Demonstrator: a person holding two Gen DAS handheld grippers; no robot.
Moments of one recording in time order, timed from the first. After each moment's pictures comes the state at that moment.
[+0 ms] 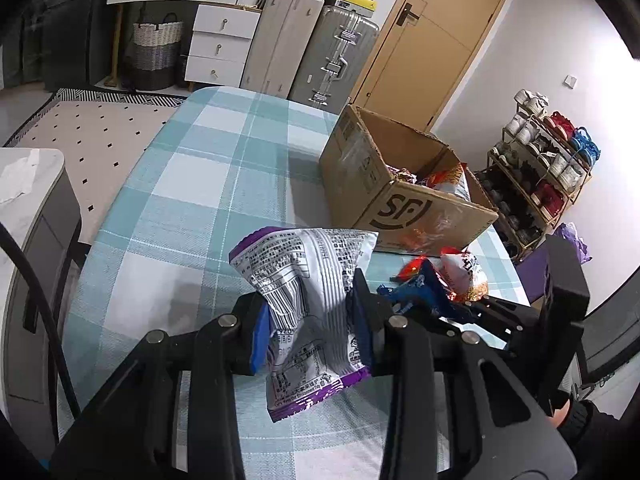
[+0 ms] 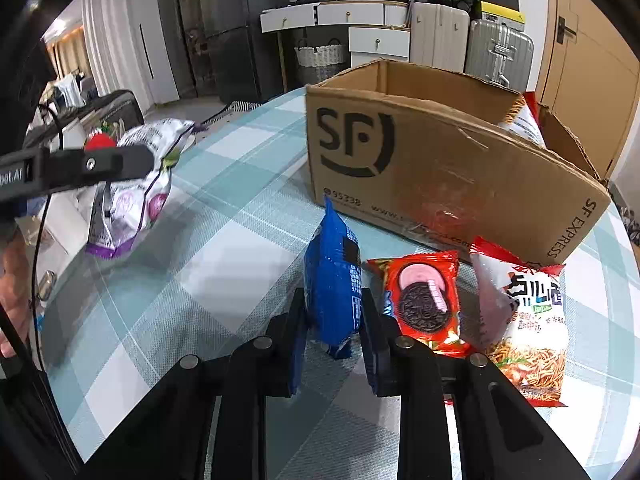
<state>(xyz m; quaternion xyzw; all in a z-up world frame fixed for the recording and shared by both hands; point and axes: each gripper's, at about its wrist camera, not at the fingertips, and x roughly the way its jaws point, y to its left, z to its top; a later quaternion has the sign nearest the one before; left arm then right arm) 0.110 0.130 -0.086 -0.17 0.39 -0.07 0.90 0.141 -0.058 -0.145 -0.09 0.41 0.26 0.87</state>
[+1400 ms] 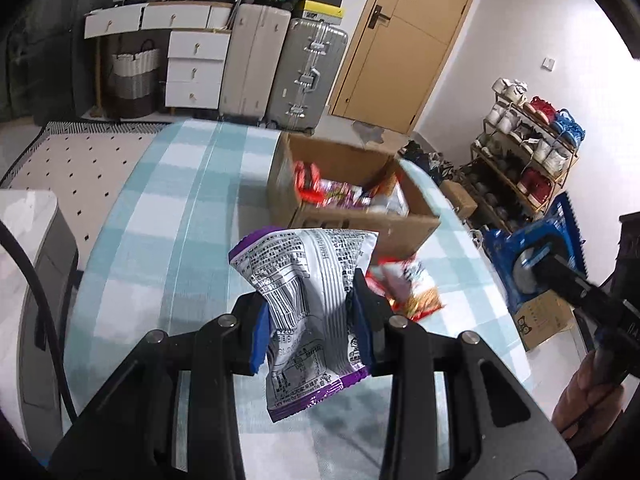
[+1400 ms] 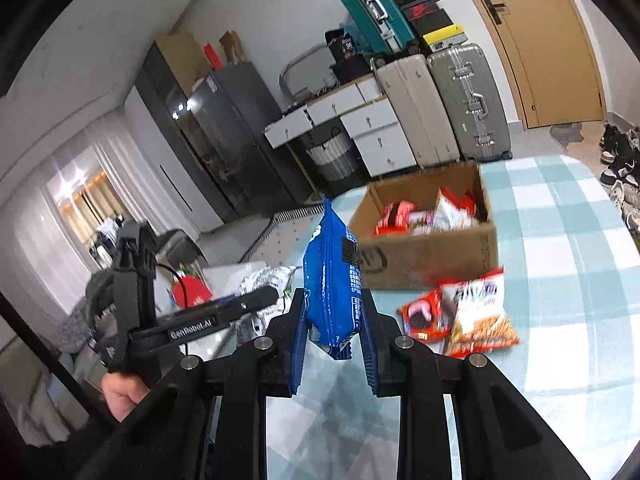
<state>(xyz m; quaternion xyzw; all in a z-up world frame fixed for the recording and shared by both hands) 0.098 0.066 -0.014 -0.12 0.37 -0.09 0.92 0.064 -0.187 0.008 0.17 0.31 0.30 0.88</state>
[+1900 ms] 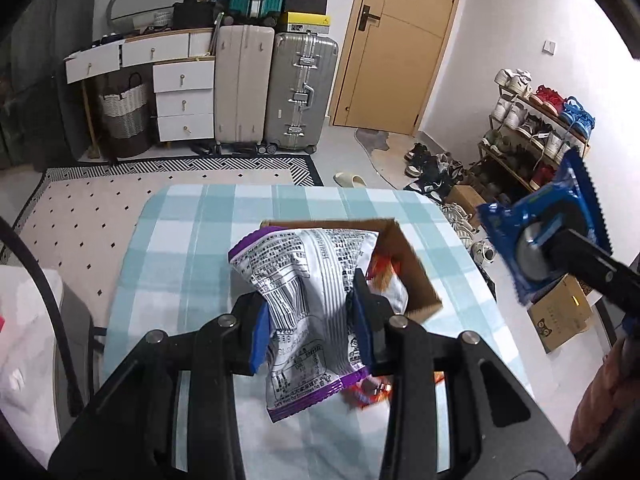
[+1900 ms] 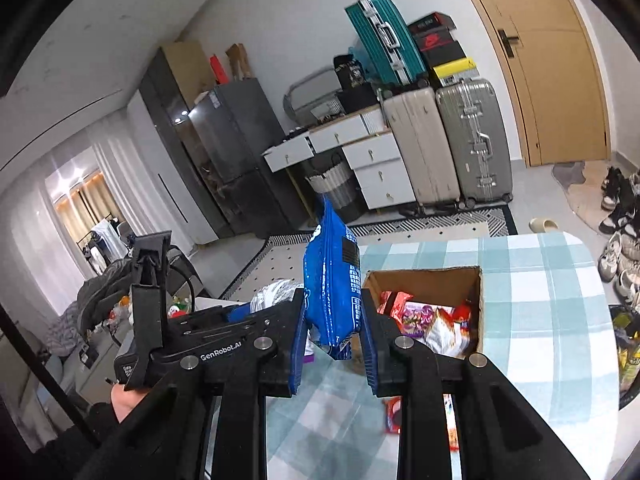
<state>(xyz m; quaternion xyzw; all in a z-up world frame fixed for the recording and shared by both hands) 0.207 0.031 0.073 -0.07 0.37 -0.09 0.92 0.148 -0.185 0.099 0.16 0.30 0.30 0.89</state>
